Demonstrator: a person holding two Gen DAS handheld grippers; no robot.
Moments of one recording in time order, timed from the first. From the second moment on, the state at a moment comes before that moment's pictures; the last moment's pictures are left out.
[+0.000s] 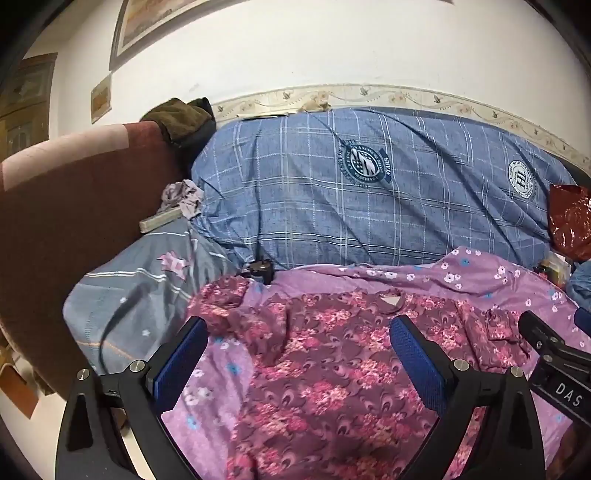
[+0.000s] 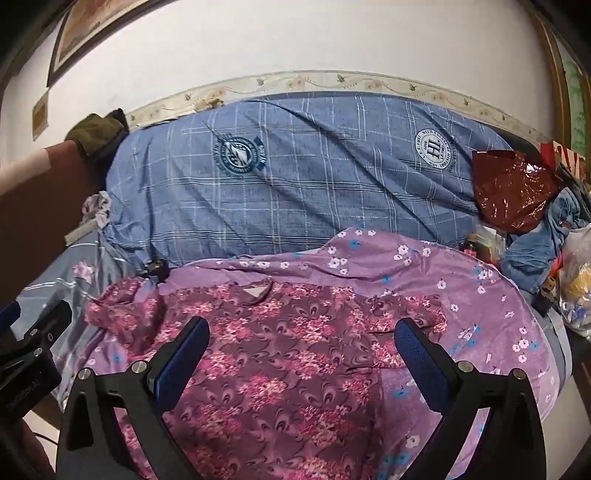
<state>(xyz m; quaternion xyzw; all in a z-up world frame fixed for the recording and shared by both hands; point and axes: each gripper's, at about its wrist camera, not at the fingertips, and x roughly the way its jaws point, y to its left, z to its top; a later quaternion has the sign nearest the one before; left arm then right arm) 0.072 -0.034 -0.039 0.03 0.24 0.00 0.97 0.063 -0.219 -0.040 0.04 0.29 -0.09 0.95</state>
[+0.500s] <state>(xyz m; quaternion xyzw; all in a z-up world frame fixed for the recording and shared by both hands) 0.183 -0.085 -0.093 0.02 0.25 0.00 0.97 0.133 -0.261 -0.081 0.04 0.30 -0.14 0.94</state>
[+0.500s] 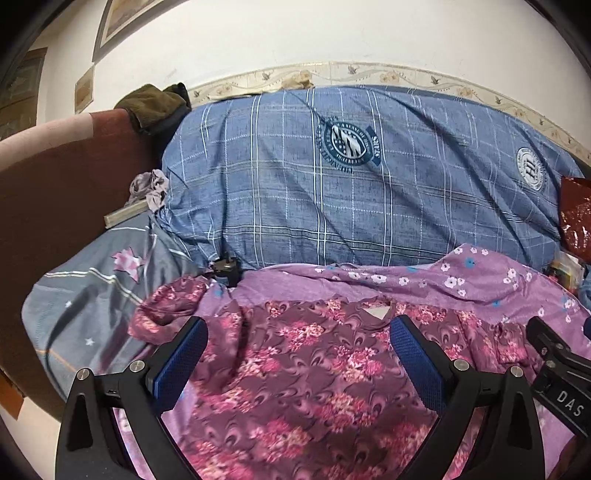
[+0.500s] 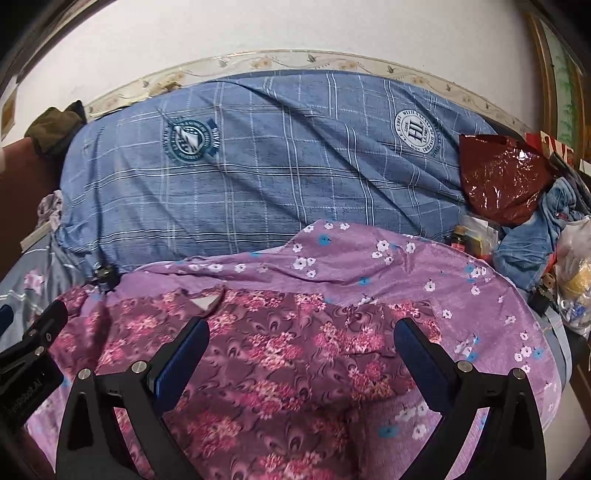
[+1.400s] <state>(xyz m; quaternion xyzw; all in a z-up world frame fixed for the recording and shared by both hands) 0.238 -0.109 -0.158 0.07 0.29 0.00 0.95 0.175 -0.266 -0.132 0.02 0.35 -0.14 0.92</state>
